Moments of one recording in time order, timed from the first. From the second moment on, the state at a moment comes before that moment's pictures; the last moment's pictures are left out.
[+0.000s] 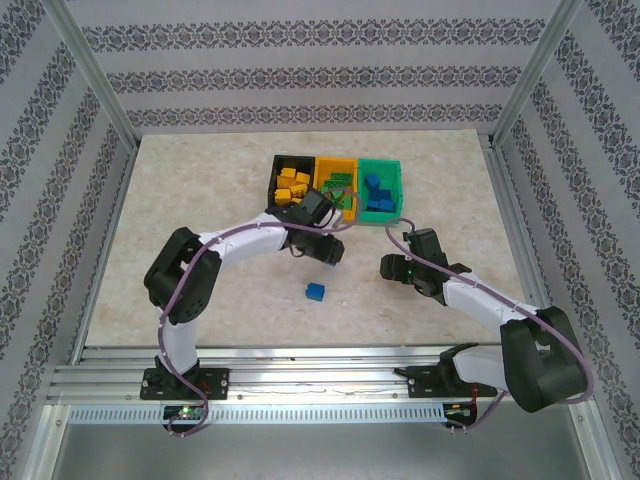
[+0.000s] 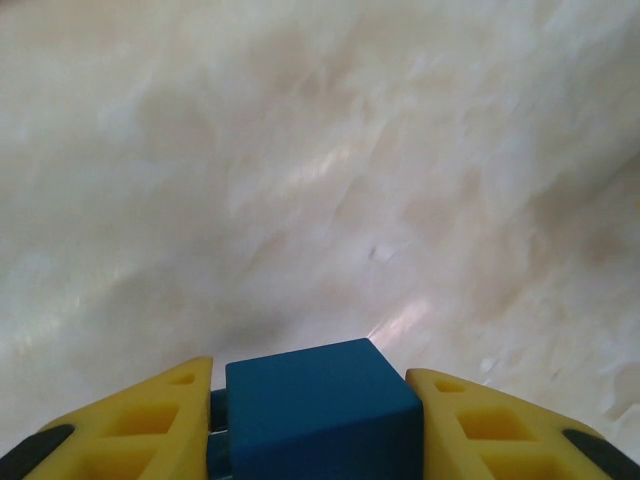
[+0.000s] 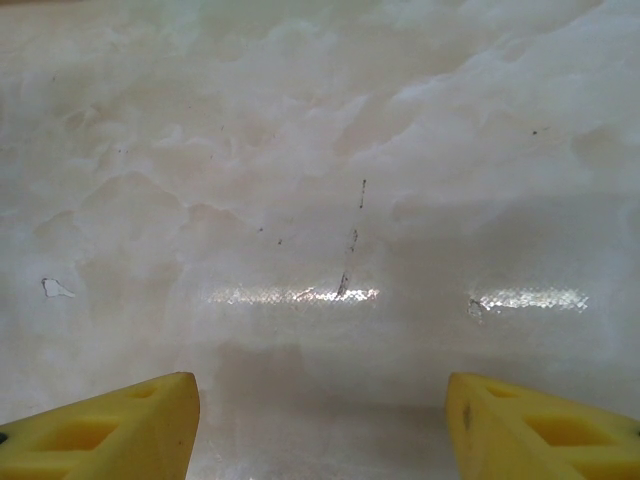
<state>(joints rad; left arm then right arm) -0.67 1.92 1.39 -0.52 0.23 -0.31 0.31 1.23 0.49 -0.20 -0.04 0.42</state>
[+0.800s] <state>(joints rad) -0.52 2.04 1.84 -0.52 0.27 -0.35 0.31 1.21 0.49 -0.20 -0.03 0.42</state>
